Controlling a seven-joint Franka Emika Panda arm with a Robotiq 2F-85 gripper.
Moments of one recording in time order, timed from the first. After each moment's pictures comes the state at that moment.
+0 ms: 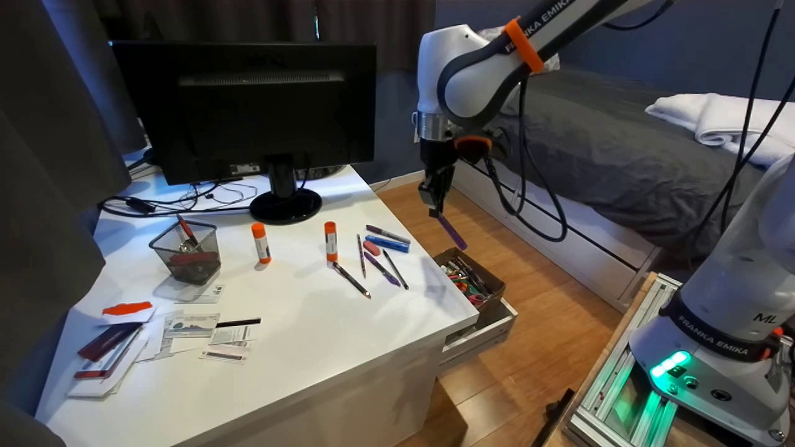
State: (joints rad) arm 0.10 0.13 0.16 -2.27 -0.04 2.30 0.00
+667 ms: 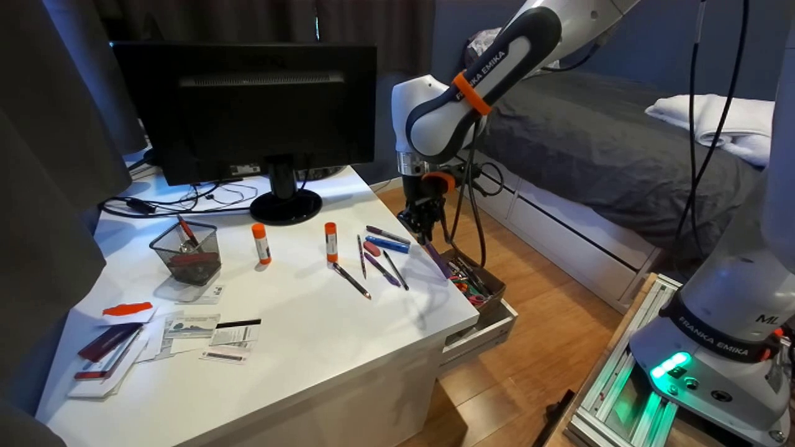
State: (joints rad) arm 0.15 0.39 0.12 -2.11 -0.04 2.29 0.34
